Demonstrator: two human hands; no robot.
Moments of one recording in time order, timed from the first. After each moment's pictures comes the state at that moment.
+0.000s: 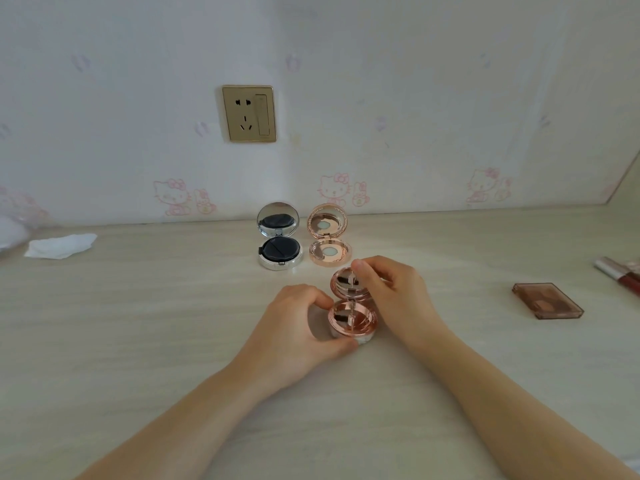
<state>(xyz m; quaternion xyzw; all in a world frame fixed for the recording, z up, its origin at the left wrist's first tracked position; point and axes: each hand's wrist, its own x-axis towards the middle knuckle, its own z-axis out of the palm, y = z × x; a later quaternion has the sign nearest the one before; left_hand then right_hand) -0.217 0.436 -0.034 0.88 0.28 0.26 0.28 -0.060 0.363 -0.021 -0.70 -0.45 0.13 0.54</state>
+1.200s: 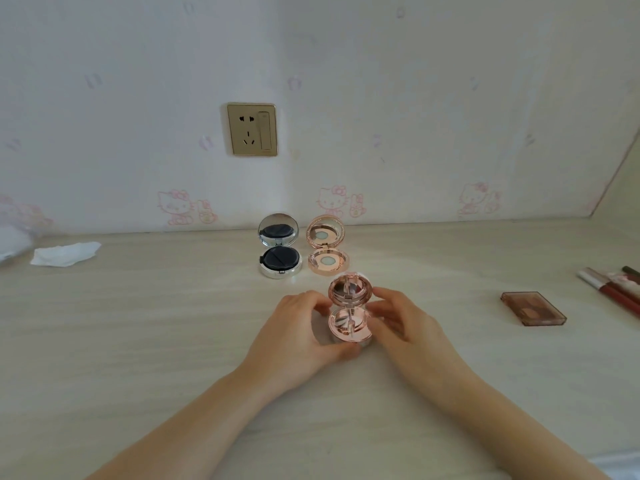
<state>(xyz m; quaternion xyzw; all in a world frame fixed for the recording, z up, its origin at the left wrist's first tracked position) -0.213 0.438 -0.038 0.88 0.29 0.24 0.29 -0.070 0.316 -0.035 -0.72 -0.46 0.17 0.48</state>
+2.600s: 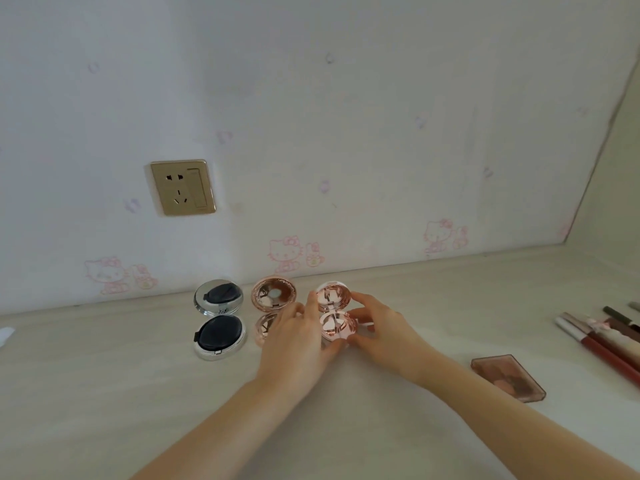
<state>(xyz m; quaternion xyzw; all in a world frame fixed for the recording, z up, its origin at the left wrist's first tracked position) -0.071 0.478 -0.028 0.91 0.31 0.26 0.08 0.062 0.381 -0.021 -0.75 -0.50 0.15 0.41</state>
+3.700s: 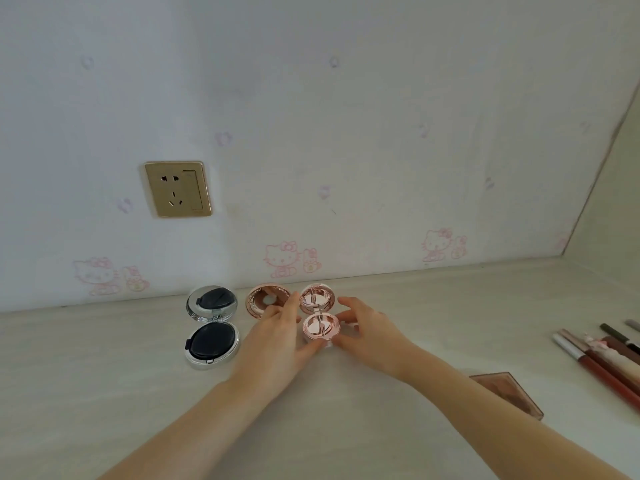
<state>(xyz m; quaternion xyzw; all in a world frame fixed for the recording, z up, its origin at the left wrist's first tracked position) -0.080 0.507 -0.028 0.90 0.31 0.27 0.15 0.069 0.406 -0.013 -0.77 -0.52 0.16 0.34</state>
